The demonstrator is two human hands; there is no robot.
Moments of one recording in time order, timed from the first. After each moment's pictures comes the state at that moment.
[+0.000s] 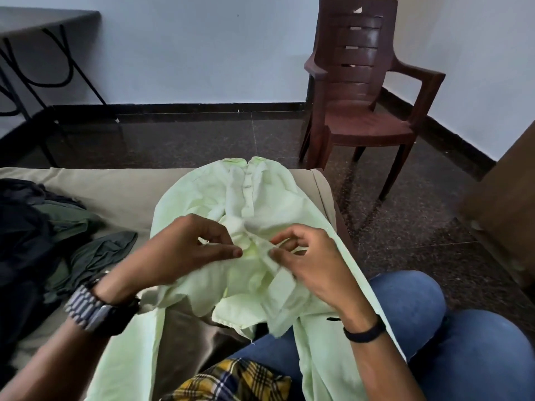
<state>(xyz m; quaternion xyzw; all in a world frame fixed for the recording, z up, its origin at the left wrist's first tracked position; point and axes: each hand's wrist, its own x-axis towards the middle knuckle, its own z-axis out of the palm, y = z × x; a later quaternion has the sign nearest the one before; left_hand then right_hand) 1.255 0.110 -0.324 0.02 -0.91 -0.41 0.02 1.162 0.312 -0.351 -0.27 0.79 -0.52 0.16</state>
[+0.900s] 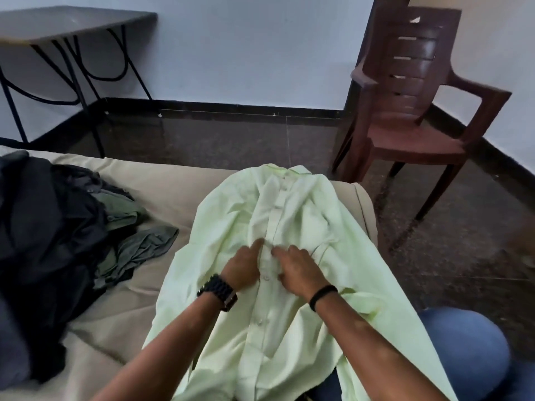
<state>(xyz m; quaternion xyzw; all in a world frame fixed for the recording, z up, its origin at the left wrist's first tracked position) 1.195 0.074 -0.471 0.24 -0.93 -0.26 -0.10 1.127 0.204 -0.449 -0.44 0.89 -0.05 0.11</state>
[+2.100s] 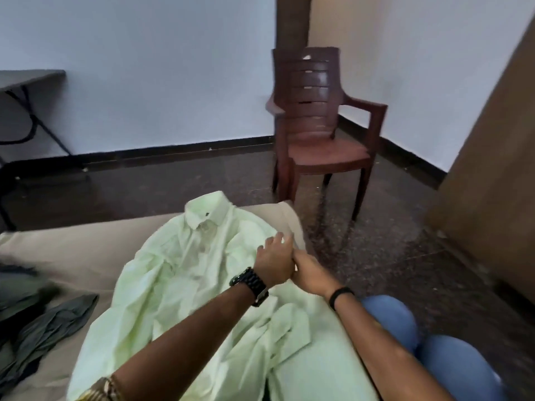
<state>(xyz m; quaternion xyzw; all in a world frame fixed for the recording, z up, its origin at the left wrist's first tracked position) 1.063 0.220 -0.413 0.05 -0.99 -0.12 -0.01 1.043 0.330 -0.415 -0.31 0.88 -0.33 0.14</state>
